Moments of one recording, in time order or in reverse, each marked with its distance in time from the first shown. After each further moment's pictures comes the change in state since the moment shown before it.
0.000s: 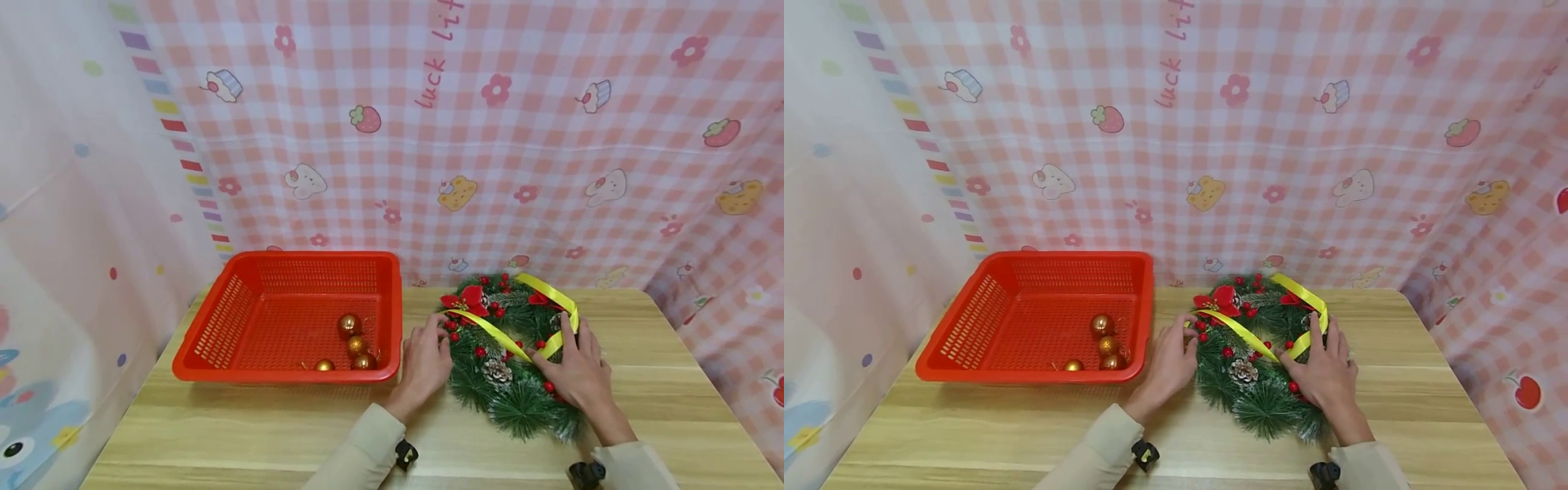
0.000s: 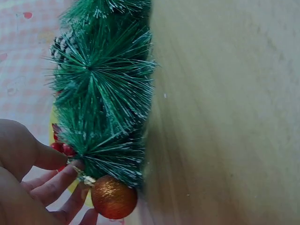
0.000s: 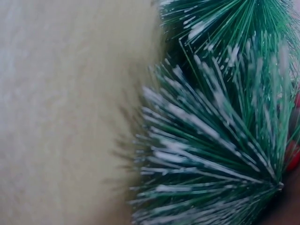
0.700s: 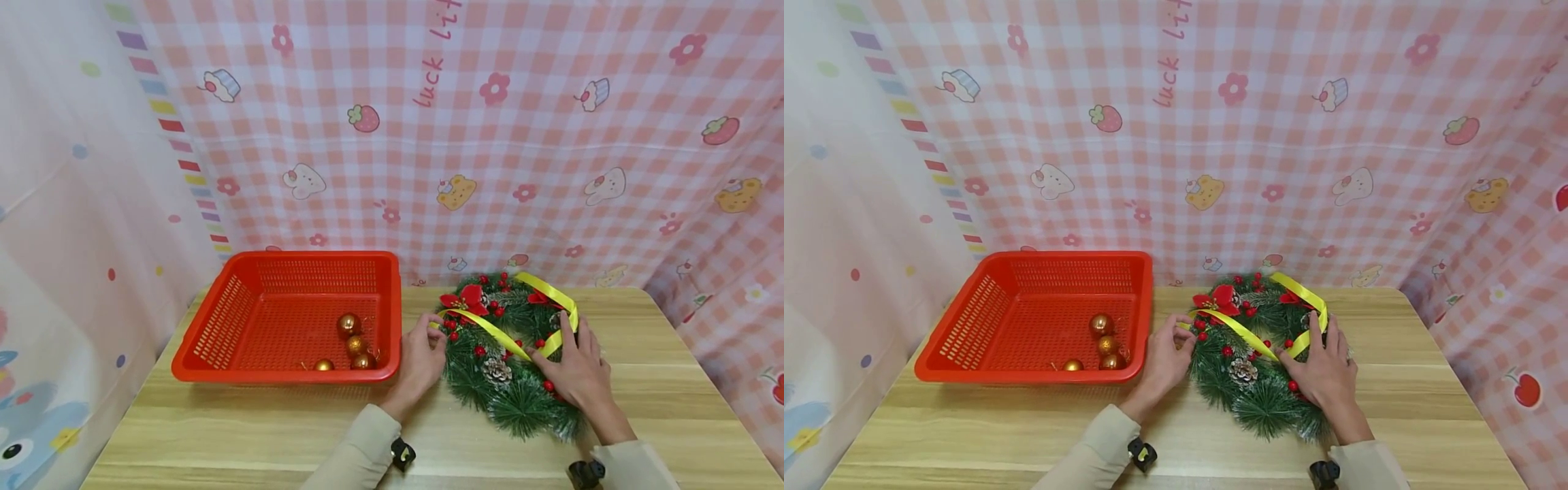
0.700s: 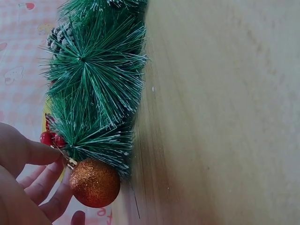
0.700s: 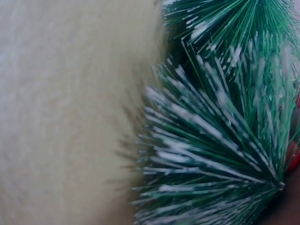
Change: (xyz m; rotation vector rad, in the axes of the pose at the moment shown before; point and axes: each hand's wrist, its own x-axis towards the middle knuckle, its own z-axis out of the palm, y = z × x) left_hand 0.004 -0.009 0.001 -0.245 0.071 -0.007; right_hand 0.000 0.001 0.001 -0.005 0.013 -0.007
